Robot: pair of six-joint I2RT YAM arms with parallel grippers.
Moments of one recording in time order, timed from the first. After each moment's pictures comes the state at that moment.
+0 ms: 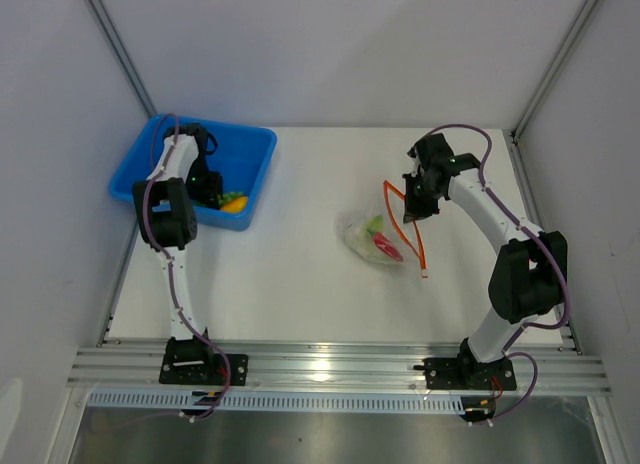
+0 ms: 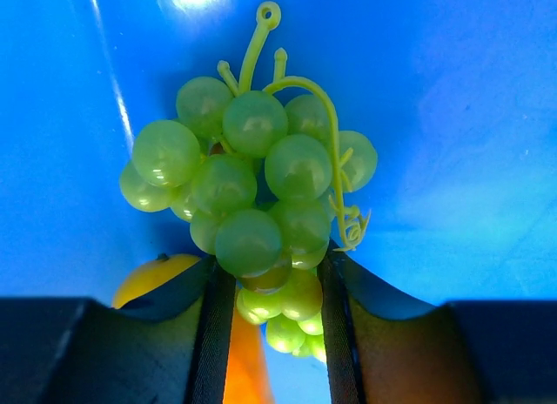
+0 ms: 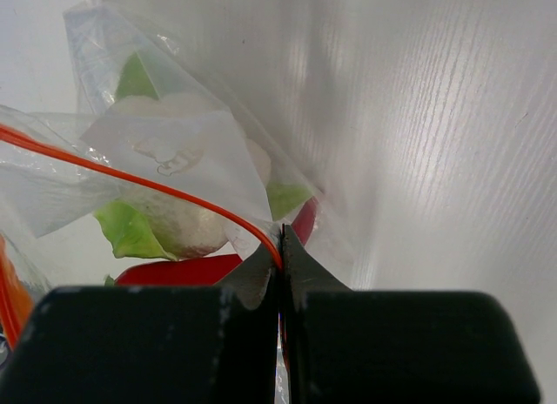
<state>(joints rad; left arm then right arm) 0.11 2.39 2.11 -1.29 -0.13 -1.35 0.29 1.69 1.46 -0.91 -0.14 0.28</state>
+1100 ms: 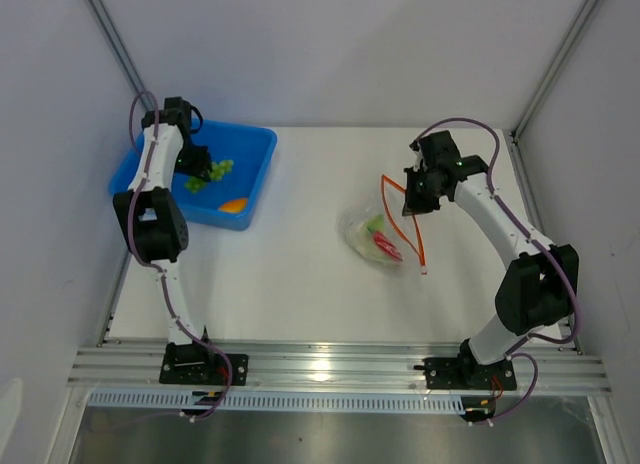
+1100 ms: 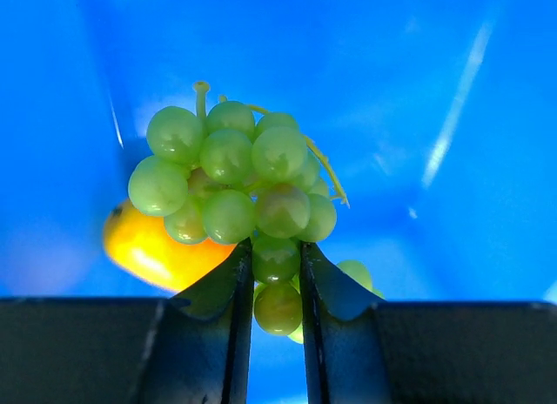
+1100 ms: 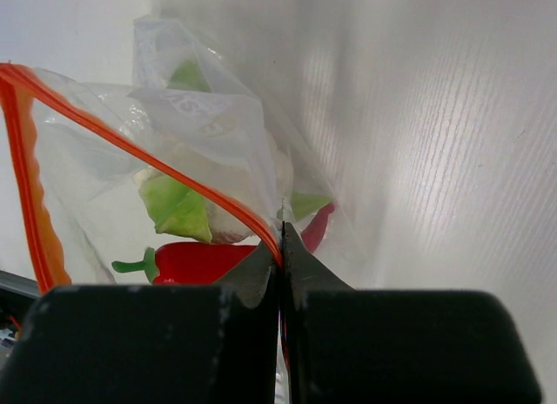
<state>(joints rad) 0.12 2.19 2.09 -1.22 -0.13 -1.32 0.30 1.62 1.45 -0.86 -0.14 0.29</state>
